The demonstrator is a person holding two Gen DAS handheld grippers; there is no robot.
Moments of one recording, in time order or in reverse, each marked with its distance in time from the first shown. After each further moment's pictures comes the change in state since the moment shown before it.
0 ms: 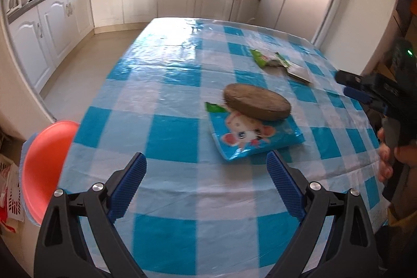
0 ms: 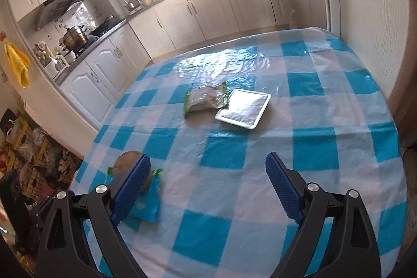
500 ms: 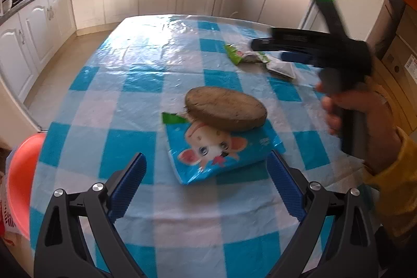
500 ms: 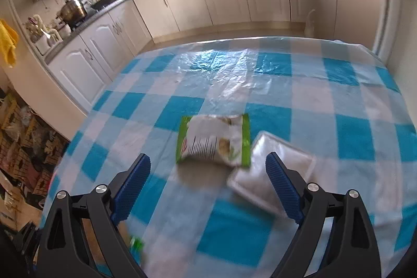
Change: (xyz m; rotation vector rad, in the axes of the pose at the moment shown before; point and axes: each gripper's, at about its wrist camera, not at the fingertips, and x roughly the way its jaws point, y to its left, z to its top) left arm 0.026 -0.030 0.015 0.050 0.019 -0.082; right arm 0.110 0.019 0.066 -0.127 0.108 -0.046
